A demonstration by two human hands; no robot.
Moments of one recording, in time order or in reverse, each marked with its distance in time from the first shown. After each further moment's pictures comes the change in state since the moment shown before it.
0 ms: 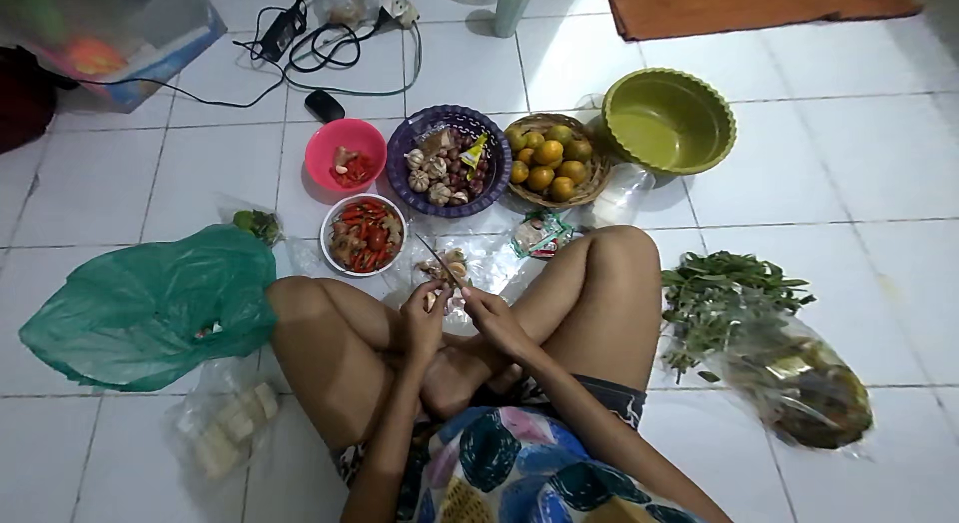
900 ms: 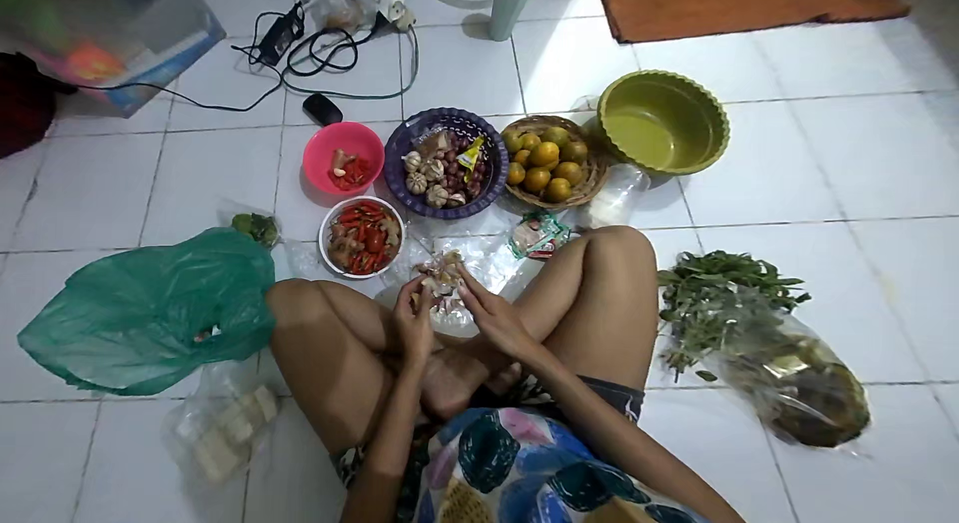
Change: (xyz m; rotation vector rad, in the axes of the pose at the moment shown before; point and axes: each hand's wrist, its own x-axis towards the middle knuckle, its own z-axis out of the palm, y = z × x) left_hand 0.000 0.000 0.002 -0.266 0.150 -0.110; right_hand -0.005 -0.022 -0.009 -0.281 -0.052 -0.006
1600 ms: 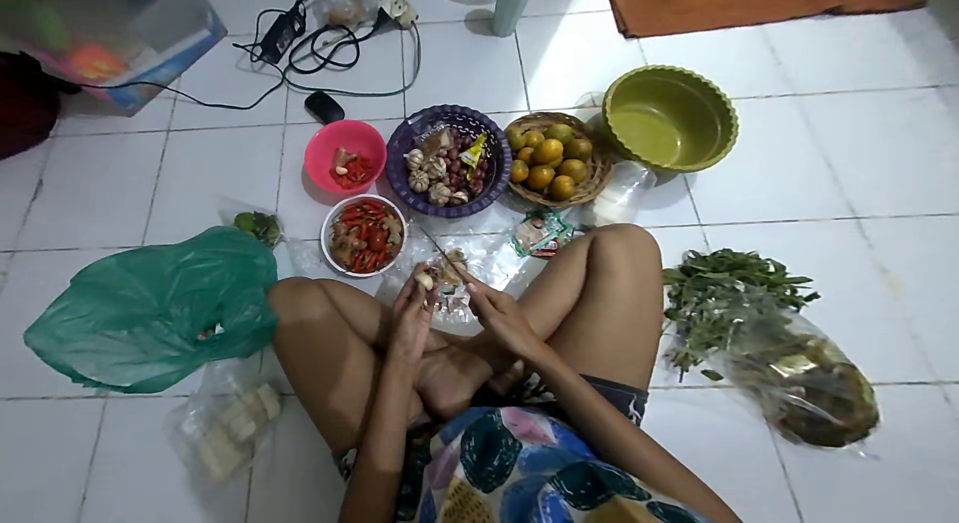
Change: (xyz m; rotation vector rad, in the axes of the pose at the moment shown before) left_hand 0.004 0.026 -0.013 -0.549 -0.145 -0.276; right_hand 0.002 0.016 0.006 0.199 0.090 -0.061
